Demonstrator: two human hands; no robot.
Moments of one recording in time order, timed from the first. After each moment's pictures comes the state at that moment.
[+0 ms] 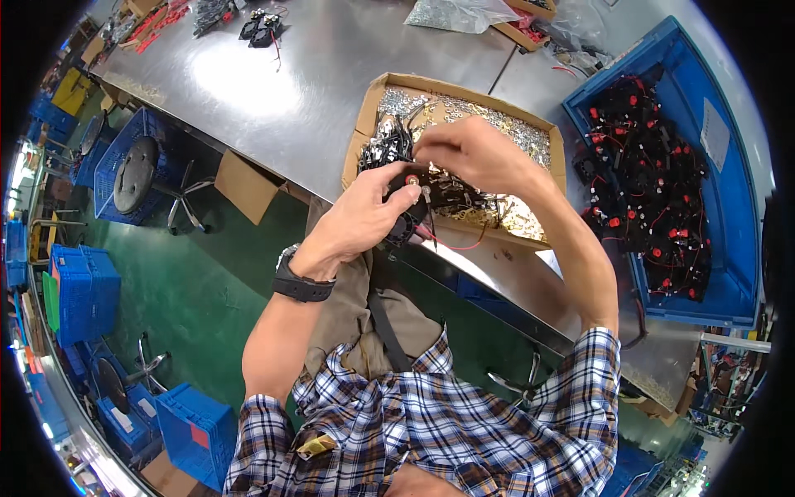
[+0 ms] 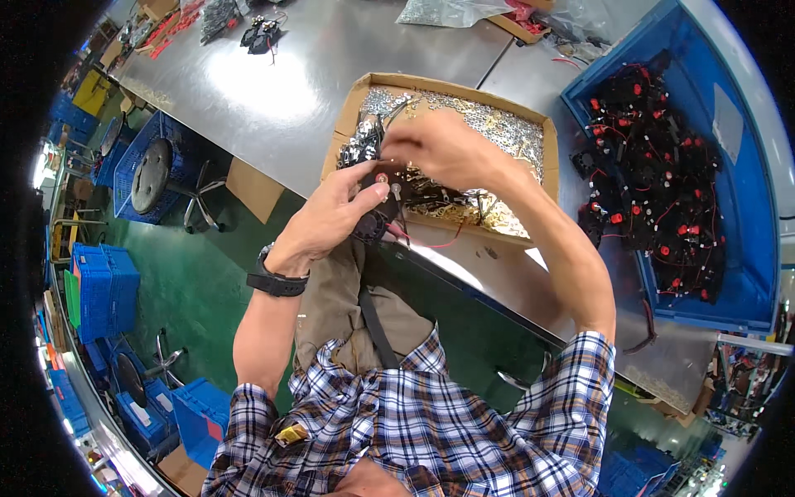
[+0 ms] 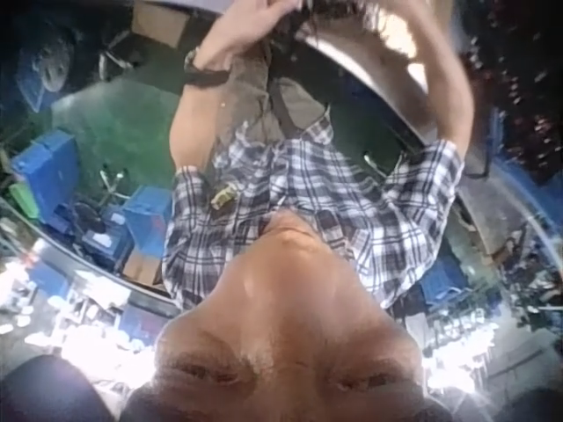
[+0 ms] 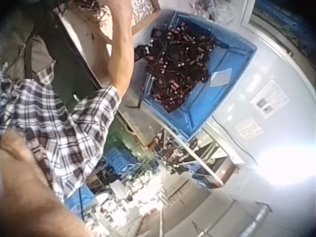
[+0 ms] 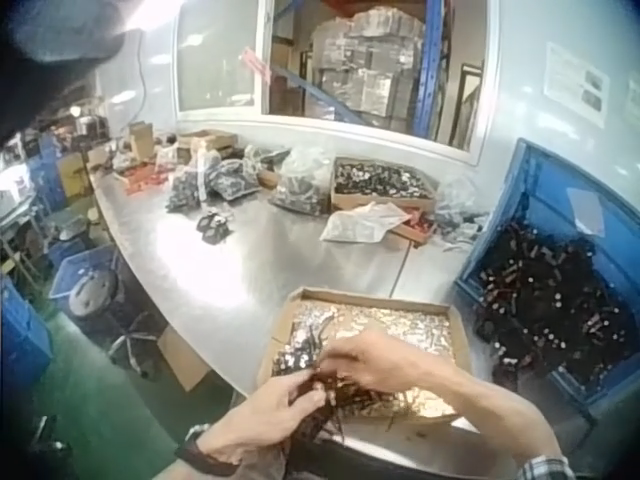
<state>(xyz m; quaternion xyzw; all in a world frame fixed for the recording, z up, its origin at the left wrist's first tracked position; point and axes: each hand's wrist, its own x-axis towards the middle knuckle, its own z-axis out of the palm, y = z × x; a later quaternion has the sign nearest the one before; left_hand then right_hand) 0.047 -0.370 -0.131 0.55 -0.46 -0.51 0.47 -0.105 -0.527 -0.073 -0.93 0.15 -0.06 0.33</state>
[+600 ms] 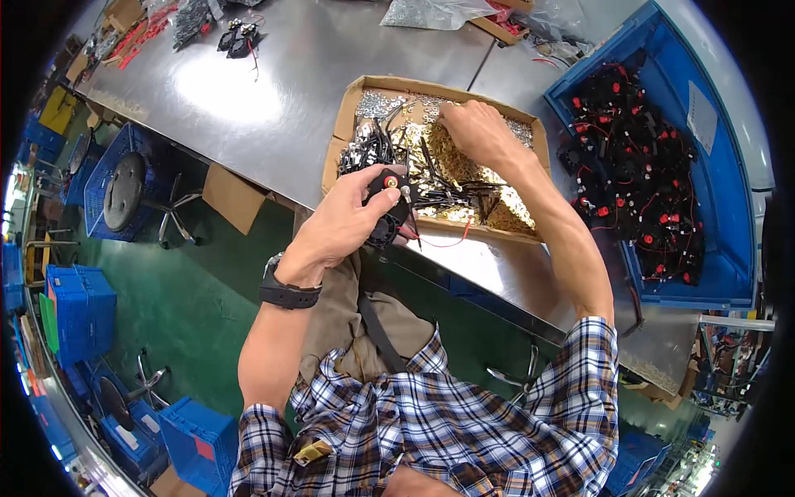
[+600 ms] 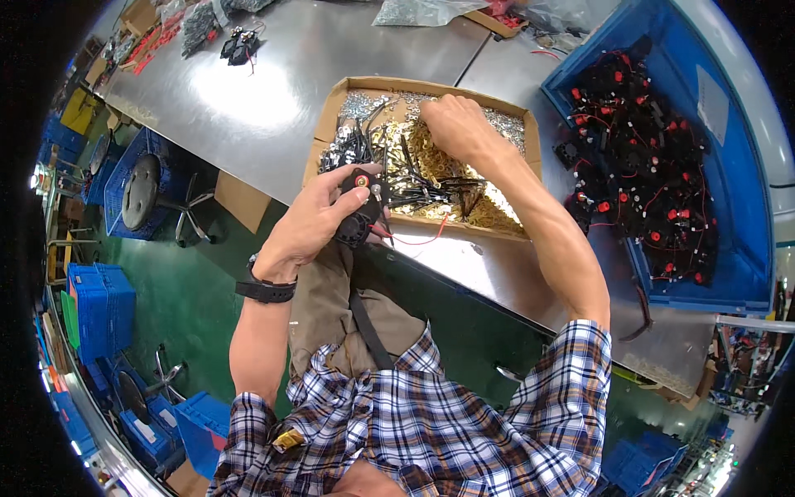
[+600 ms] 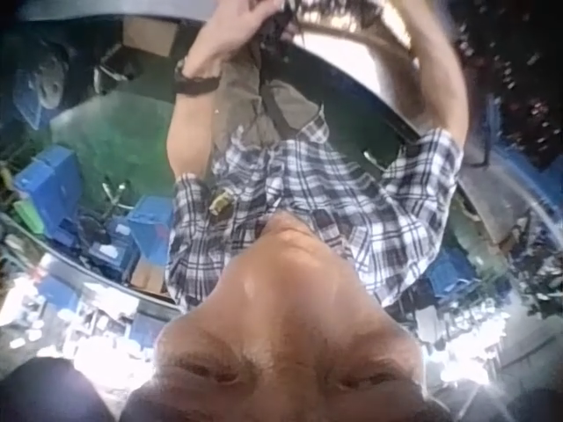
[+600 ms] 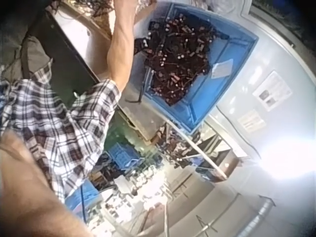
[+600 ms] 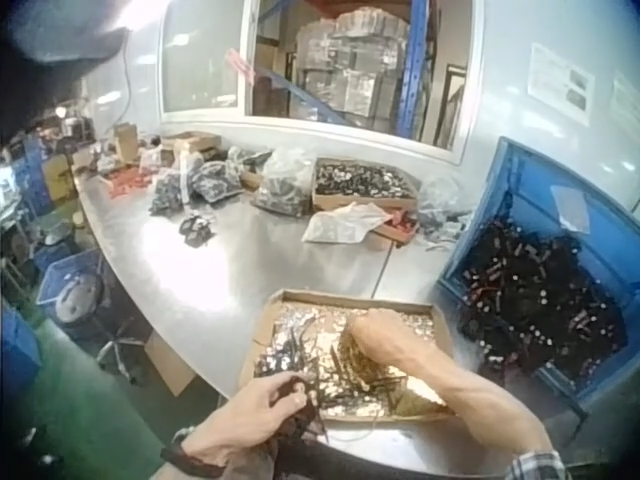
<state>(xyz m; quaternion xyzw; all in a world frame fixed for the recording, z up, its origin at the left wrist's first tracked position) 0.043 -0.369 -0.123 0.47 -0.35 -0.63 0.51 -0.118 -0.587 -0.126 -0.96 0.29 -0.03 0.02</state>
